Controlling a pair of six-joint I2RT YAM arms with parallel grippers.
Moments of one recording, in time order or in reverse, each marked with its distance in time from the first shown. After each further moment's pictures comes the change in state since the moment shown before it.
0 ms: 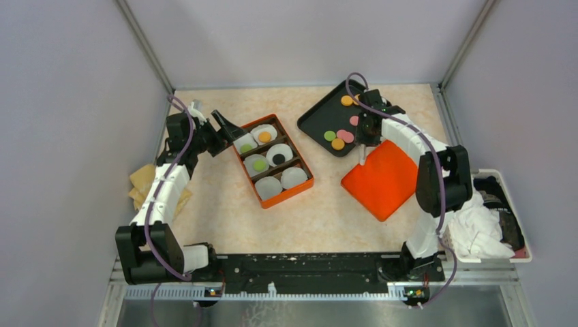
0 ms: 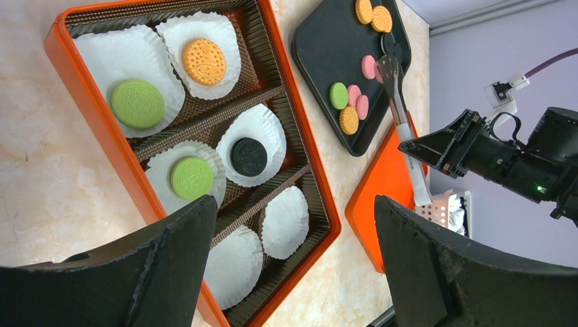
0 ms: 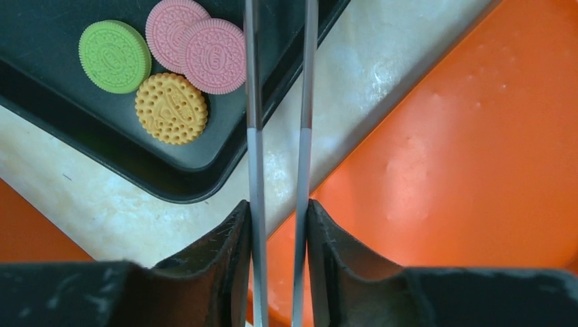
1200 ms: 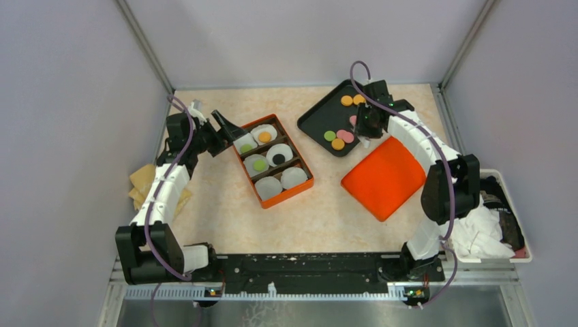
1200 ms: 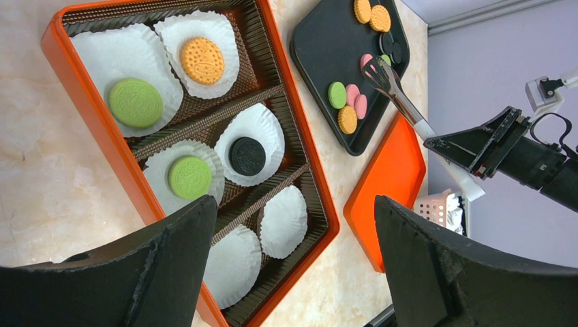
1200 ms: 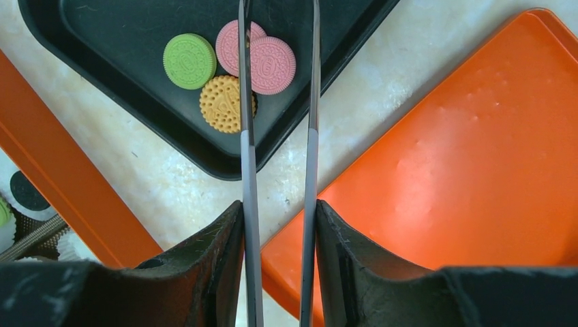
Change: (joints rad) left arm 0.000 0.000 0.000 0.000 0.005 -0.004; right arm 0.002 -0.080 0.066 -0.047 -0.063 -0.024
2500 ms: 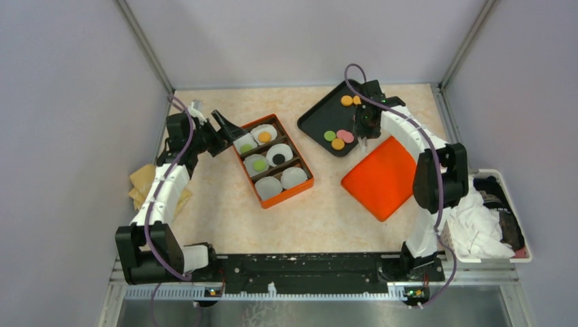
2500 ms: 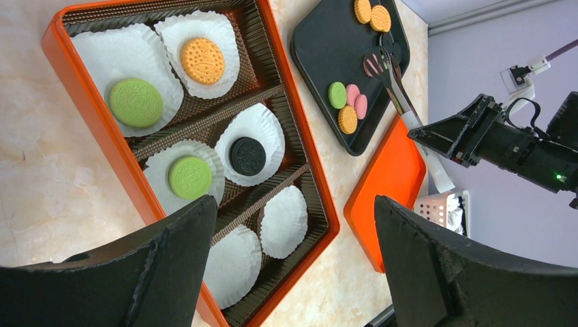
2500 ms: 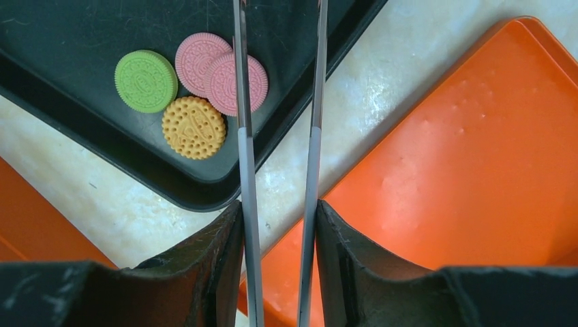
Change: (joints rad) left arm 0.000 0.000 0.000 0.000 -0.001 0.000; right arm 0.000 0.120 0.067 -0.028 0.069 -0.007
